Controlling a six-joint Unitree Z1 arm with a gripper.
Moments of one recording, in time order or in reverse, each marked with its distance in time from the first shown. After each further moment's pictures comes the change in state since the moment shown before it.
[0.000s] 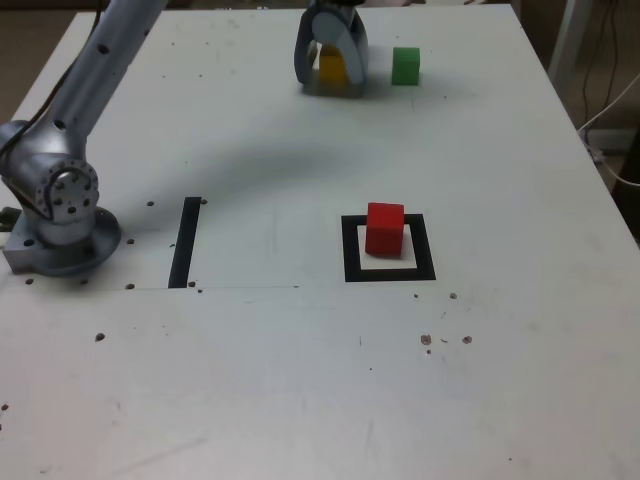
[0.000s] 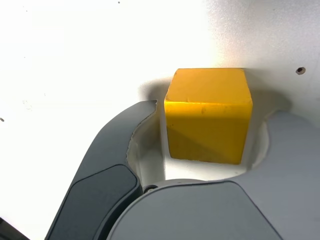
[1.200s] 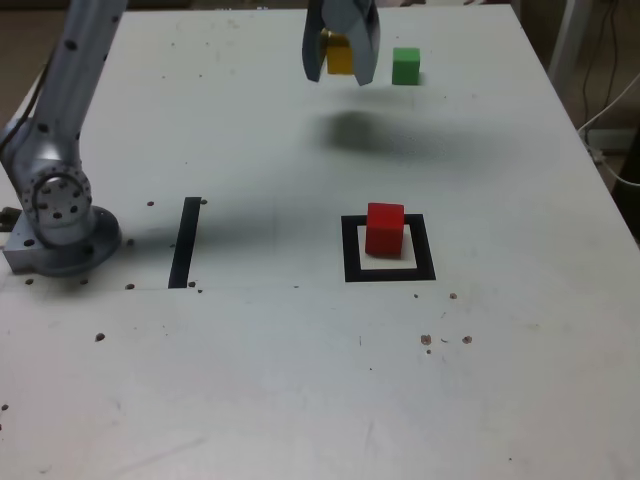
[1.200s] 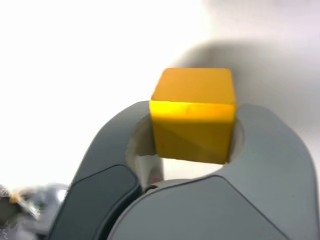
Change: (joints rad) arm -0.252 -0.325 0.313 0.009 -0.084 -0.234
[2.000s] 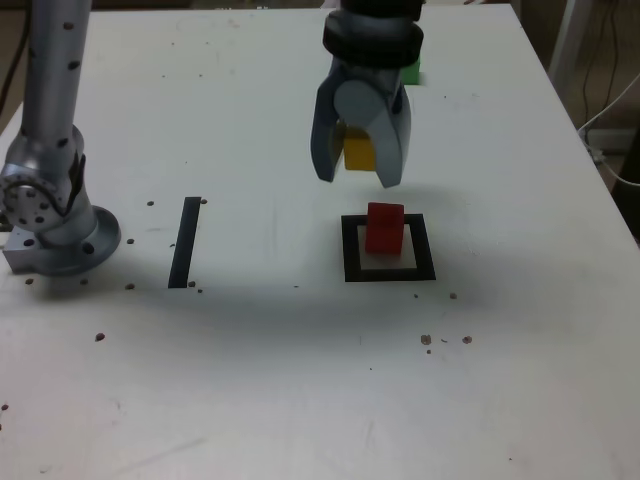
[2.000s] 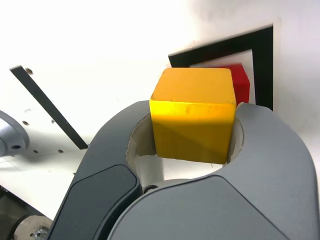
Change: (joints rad) arm -0.495 -0.161 0.265 -0.114 -0.147 -0.414
